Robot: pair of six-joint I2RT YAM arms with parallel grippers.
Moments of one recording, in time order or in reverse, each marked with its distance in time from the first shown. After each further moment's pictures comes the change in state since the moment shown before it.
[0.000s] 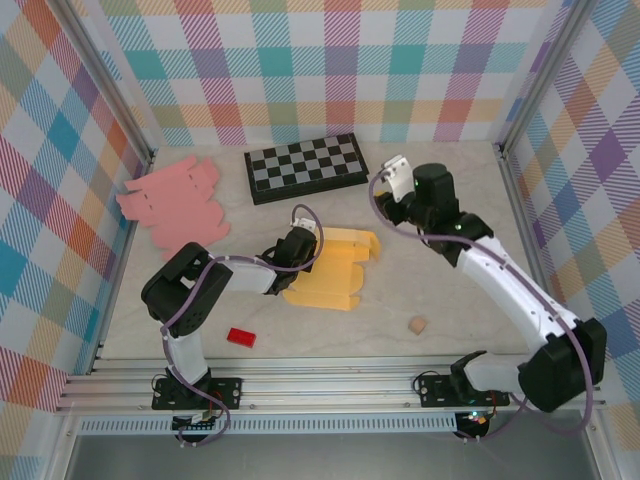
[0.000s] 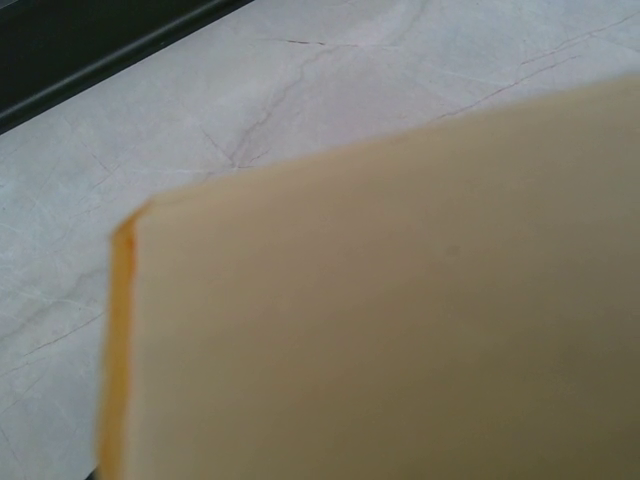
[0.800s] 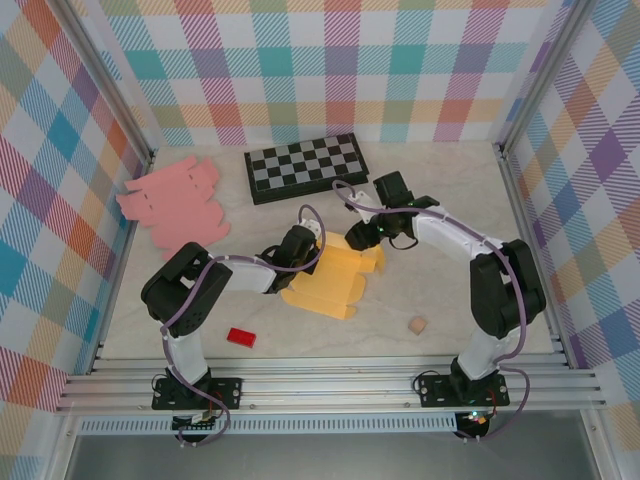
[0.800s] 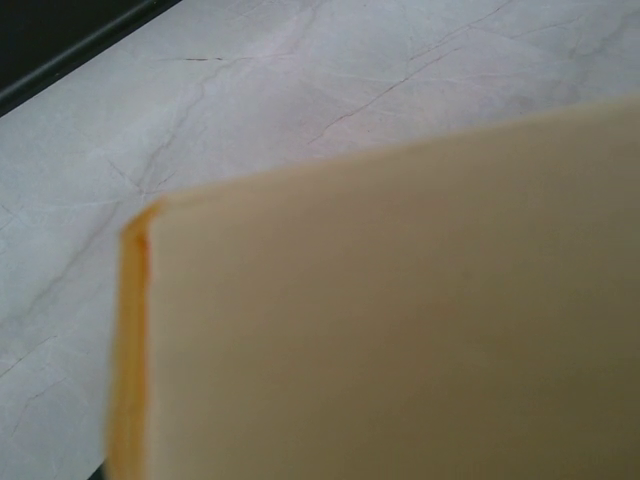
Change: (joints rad) left arm 0.001 0.000 0.003 0.018 0.135 0.098; right arm 0.000 0.429 0.083 -0.167 -0.401 -0.034
